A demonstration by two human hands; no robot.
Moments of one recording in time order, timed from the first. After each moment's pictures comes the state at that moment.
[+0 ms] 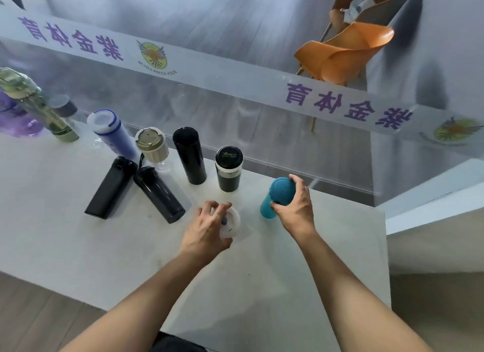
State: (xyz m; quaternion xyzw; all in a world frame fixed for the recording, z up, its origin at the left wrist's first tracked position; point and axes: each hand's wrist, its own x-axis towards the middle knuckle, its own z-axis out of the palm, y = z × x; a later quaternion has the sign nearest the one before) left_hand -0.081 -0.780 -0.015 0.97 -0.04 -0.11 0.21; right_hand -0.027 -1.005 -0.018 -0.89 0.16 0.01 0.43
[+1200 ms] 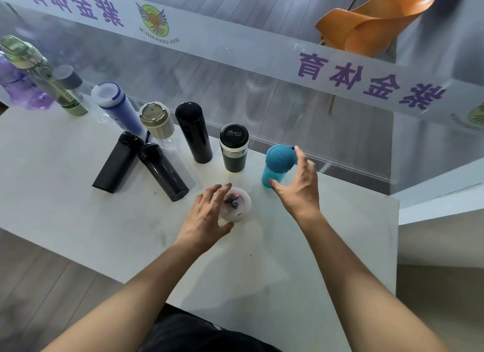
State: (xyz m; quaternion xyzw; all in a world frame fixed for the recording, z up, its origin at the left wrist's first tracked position) left_hand -0.098 -0.778 -0.035 0.96 -0.04 -0.08 0.26; right_hand -0.016 -1.008 -0.022 -0.92 0.10 0.00 0.37
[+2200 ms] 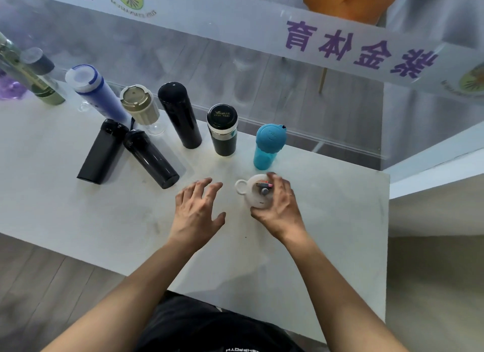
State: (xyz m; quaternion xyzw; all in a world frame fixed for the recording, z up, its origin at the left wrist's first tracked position) left_hand -0.119 -0.785 -0.032 0.99 -0.04 -0.07 0.14; right_hand -0.097 -0.996 -0.052 -0.92 0.07 0.11 0.38
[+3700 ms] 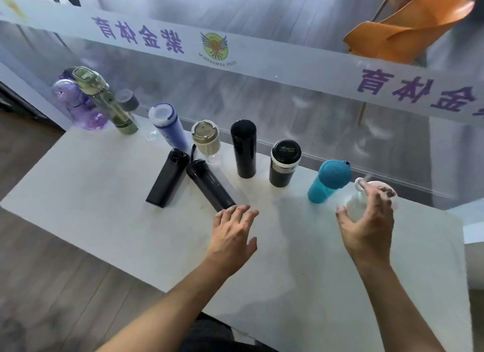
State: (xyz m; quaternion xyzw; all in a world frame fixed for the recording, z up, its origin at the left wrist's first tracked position) left_hand -0.110 -0.712 -0.022 0.99 -0.08 -0.07 0.12; right_hand -0.066 -0.994 -0.024 -0.92 0.09 -0.21 0.31
